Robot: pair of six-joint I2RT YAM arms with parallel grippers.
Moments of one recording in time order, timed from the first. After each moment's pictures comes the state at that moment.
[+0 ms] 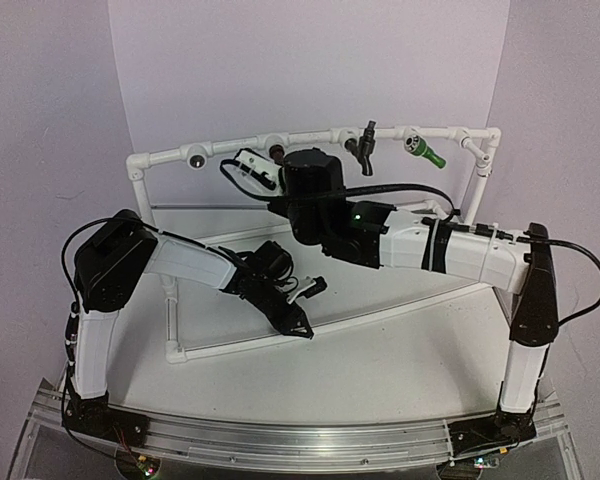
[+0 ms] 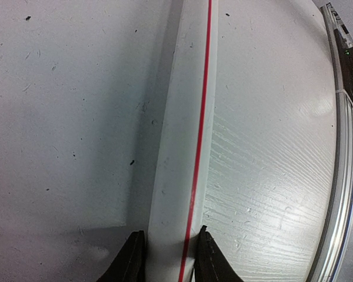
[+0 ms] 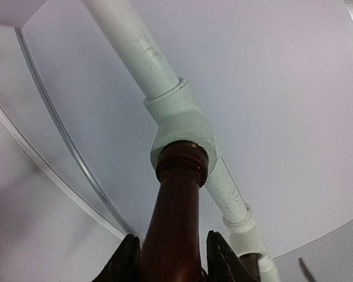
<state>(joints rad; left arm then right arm) -0.86 2.15 1.35 -0.25 0.54 0.03 1.08 1.94 1.79 0.08 0.88 -1.02</state>
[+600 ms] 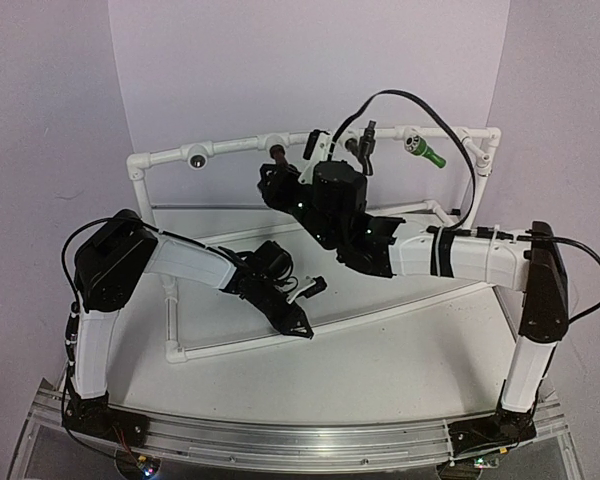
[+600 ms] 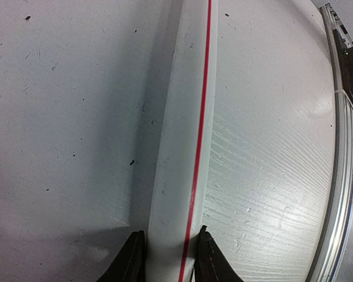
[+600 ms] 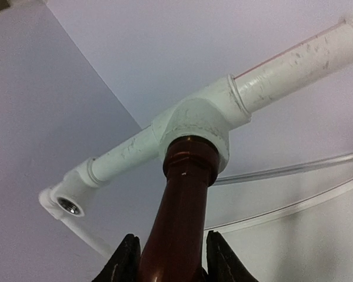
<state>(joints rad) -0.85 2.14 1.35 -0.25 0.55 0.03 1.01 1.89 1.57 0.38 0.45 0.63</state>
